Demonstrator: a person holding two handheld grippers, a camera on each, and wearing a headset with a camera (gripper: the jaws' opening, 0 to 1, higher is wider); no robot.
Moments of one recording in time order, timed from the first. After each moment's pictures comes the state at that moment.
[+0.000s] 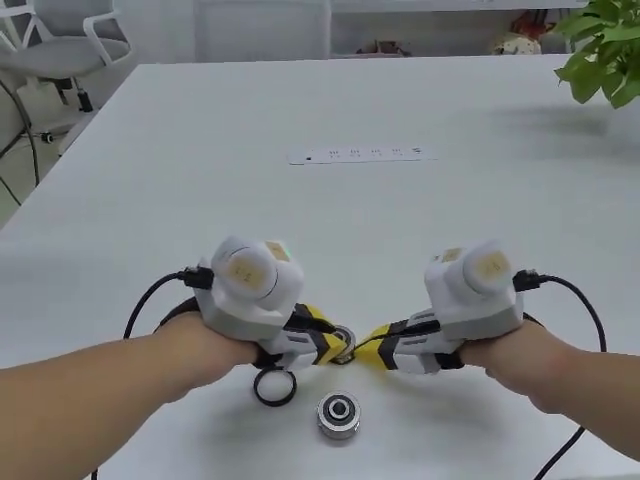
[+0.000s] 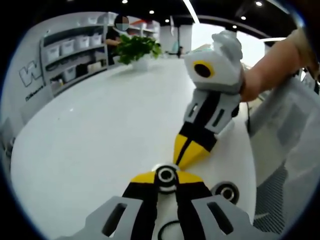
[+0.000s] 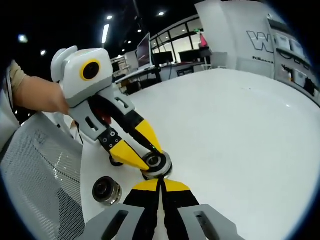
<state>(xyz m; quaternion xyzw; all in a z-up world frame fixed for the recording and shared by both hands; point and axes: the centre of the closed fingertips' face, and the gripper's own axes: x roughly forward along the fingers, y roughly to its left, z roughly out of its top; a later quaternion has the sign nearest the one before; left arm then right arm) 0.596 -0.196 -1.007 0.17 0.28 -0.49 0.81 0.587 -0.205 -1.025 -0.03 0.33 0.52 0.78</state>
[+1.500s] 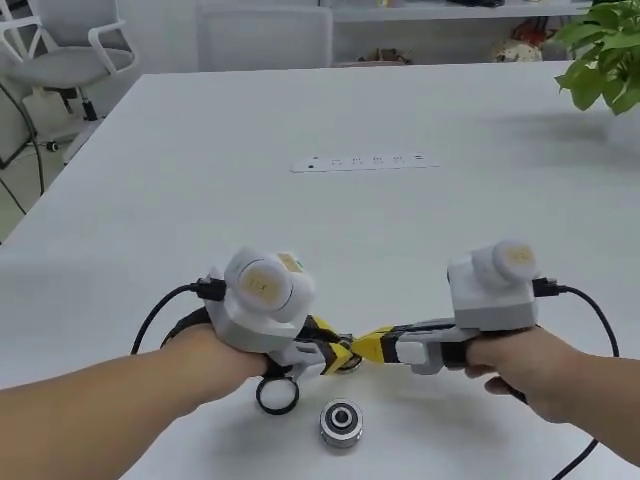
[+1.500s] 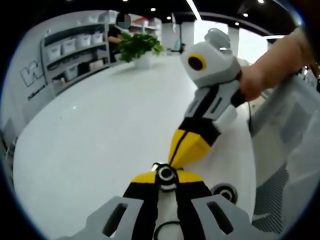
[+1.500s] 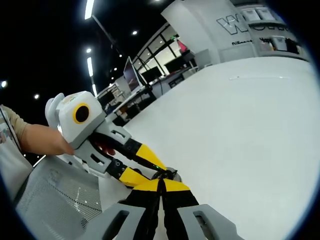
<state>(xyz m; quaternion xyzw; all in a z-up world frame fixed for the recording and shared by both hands) 0.594 -0.198 -1.007 0.18 0.29 -0.47 0.81 0.586 -0.197 -1.001 0.11 0.34 0.52 0.78</state>
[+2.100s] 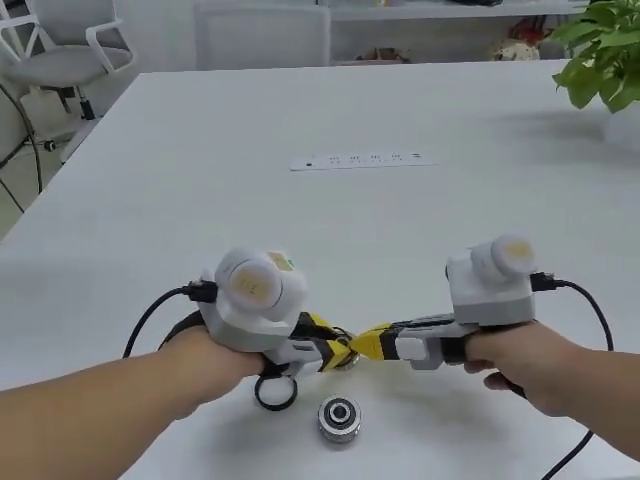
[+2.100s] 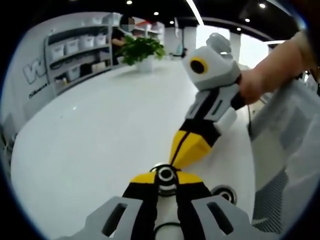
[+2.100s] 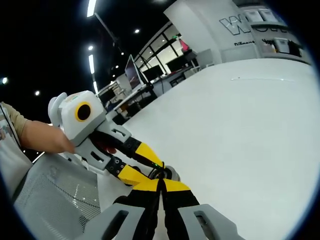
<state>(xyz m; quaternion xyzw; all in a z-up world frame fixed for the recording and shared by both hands) 0.593 -0.198 -1.005 0.15 0.28 -0.47 0.82 0.585 -0.200 -1.004 0.09 0.34 0.52 0.78</state>
